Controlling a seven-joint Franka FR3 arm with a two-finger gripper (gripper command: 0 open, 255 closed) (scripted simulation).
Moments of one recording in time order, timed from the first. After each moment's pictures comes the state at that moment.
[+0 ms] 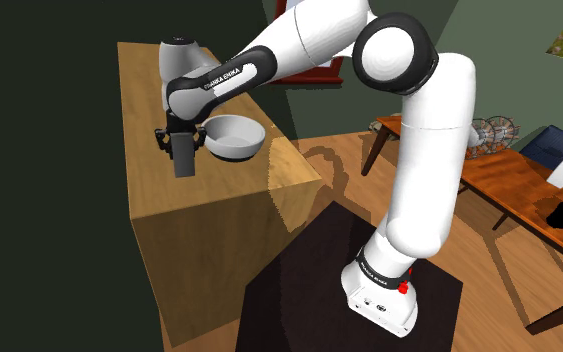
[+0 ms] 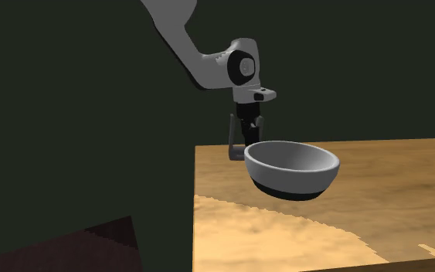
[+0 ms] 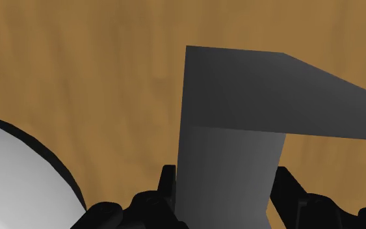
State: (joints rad) arm 0.04 0.38 0.24 -1.84 -0.19 2.31 0.81
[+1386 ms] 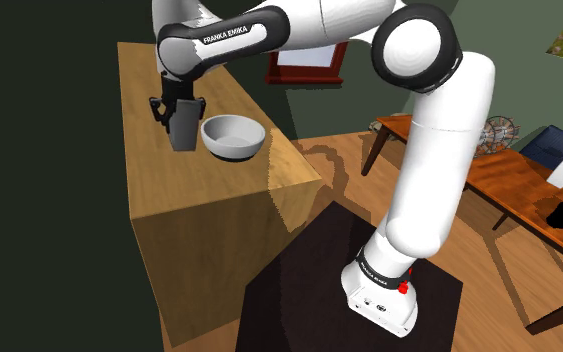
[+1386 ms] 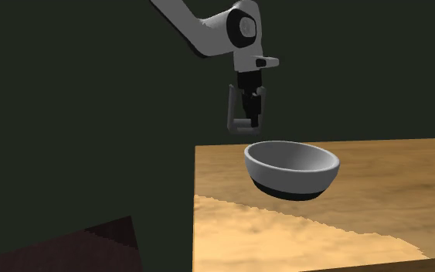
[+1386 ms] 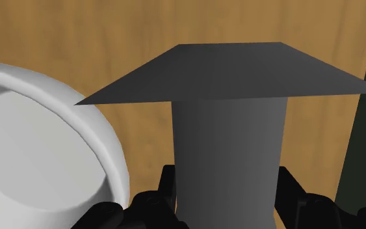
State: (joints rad) arm 0.04 0.29 0.26 -1.72 -0.15 2.10 0.77
